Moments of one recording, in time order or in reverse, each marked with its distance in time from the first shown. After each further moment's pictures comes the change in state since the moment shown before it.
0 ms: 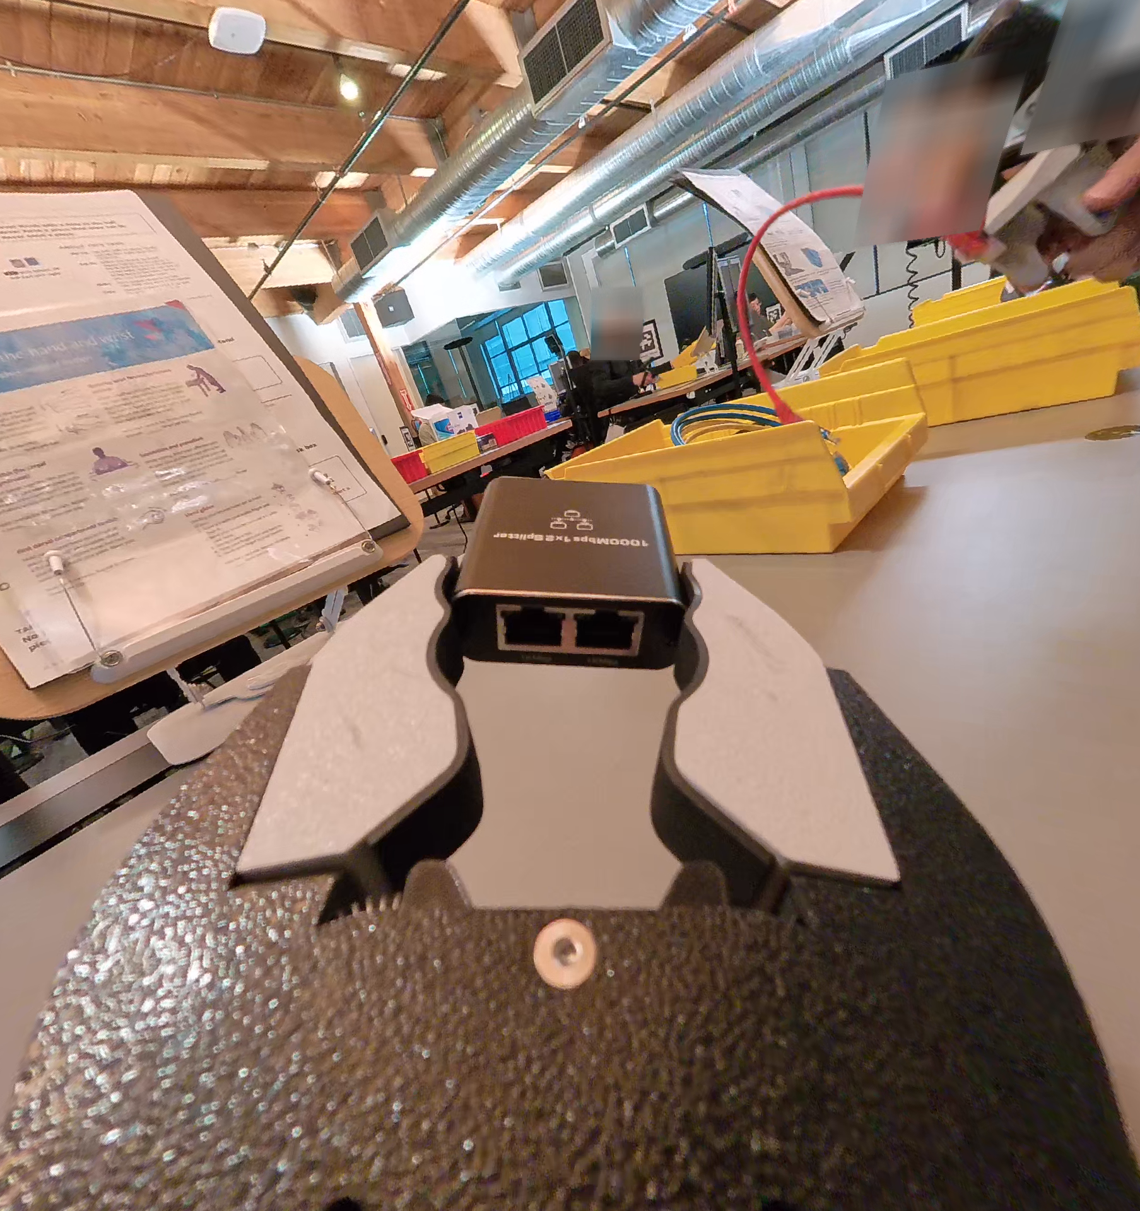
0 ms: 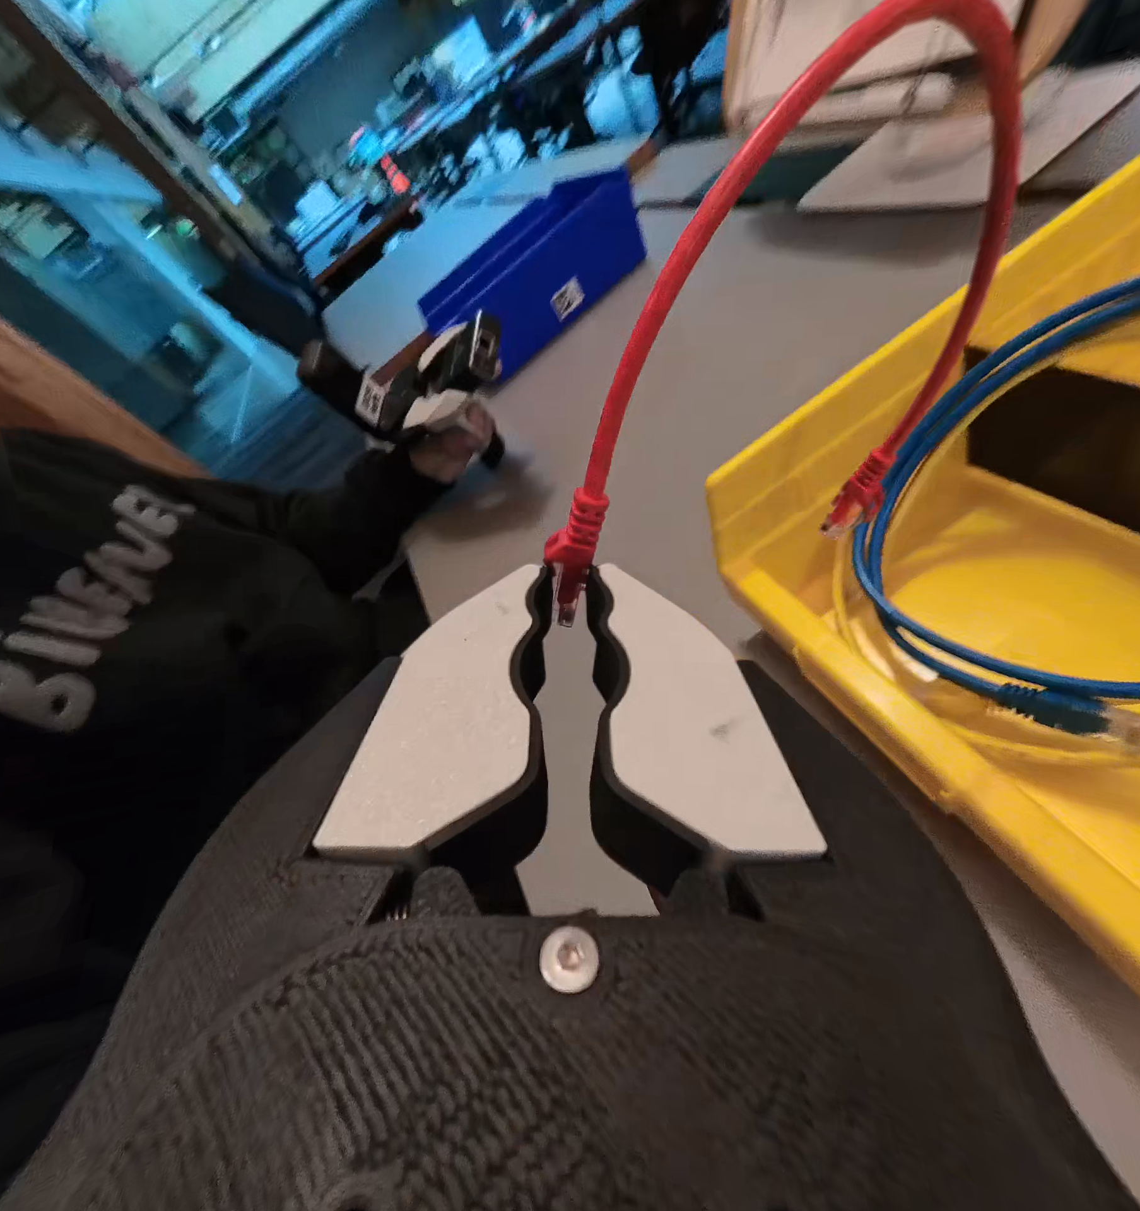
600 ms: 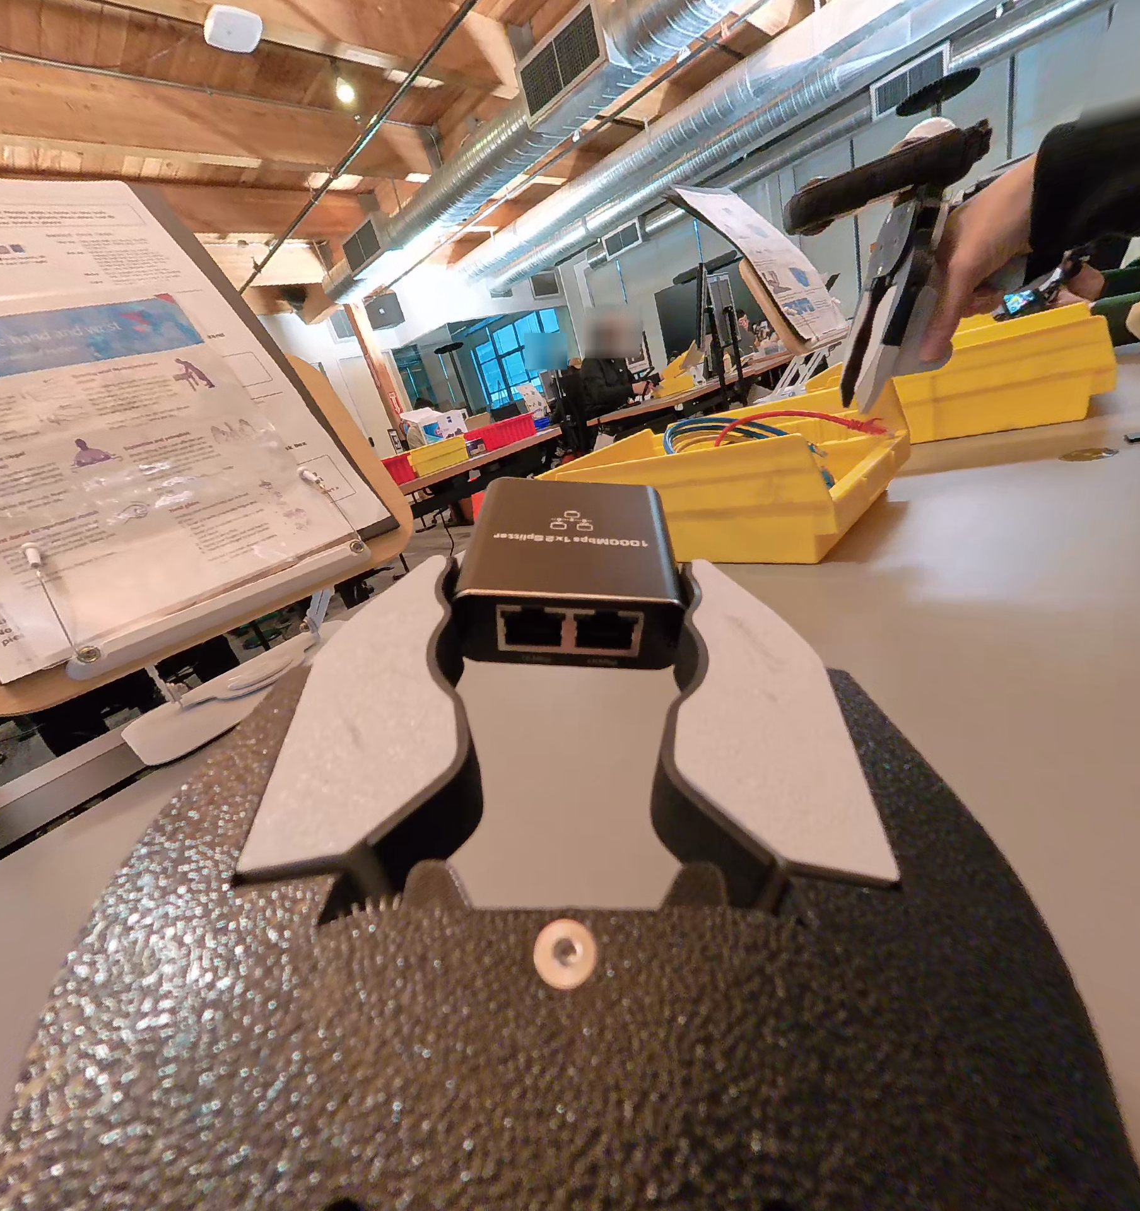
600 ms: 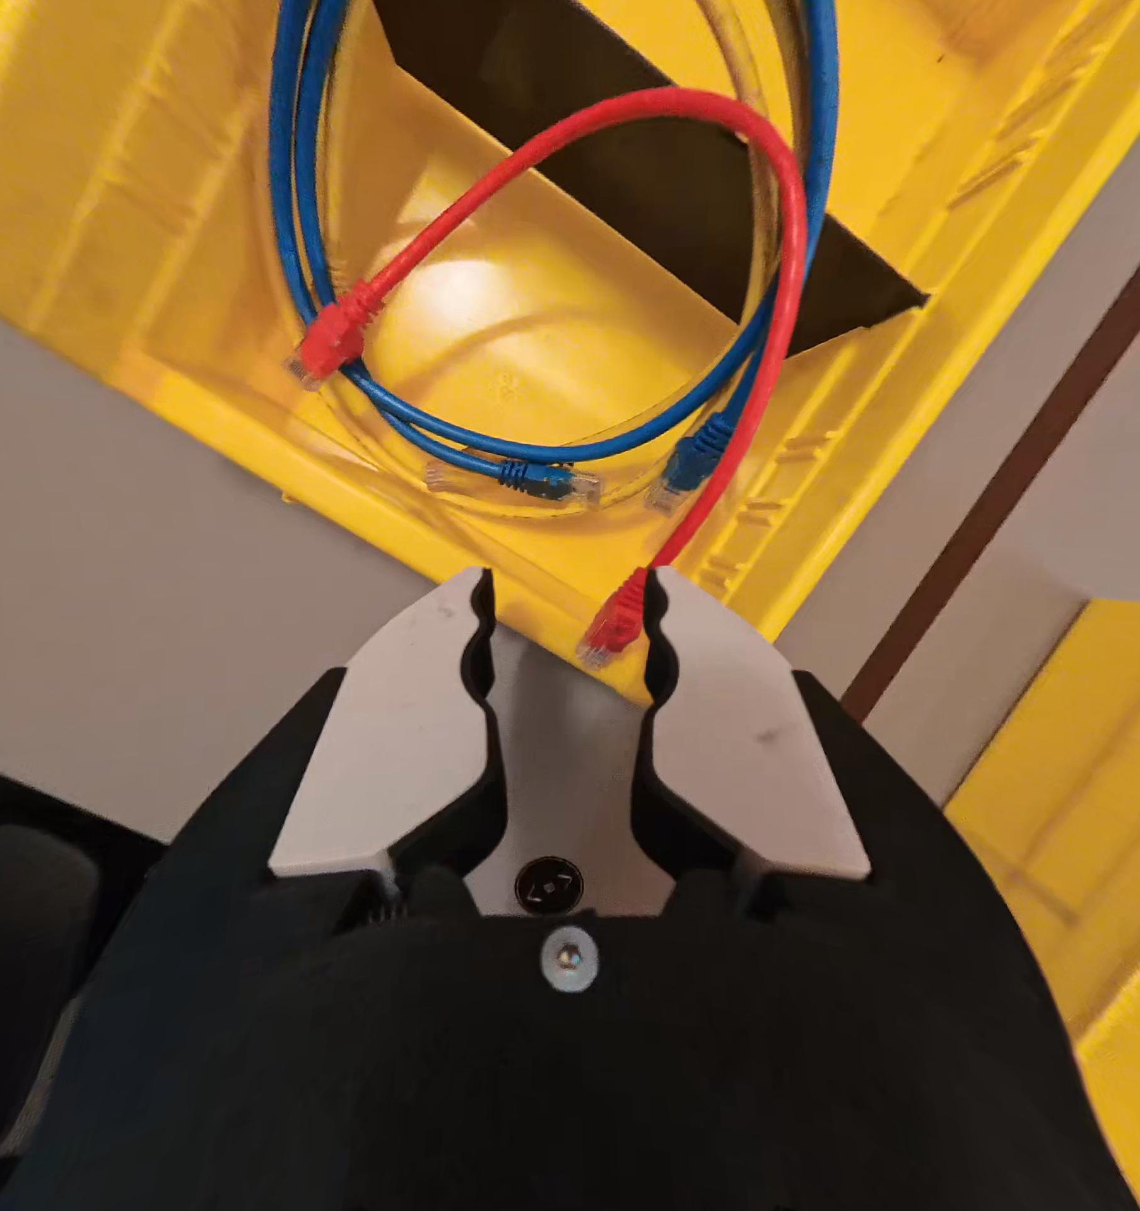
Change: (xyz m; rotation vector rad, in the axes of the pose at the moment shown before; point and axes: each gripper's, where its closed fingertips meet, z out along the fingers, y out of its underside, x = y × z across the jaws) left arm 0.000 -0.001 -0.001 0.014 0.013 -0.033; right arm 0.146 0.032 -0.036 -0.687 0.809 -0.009
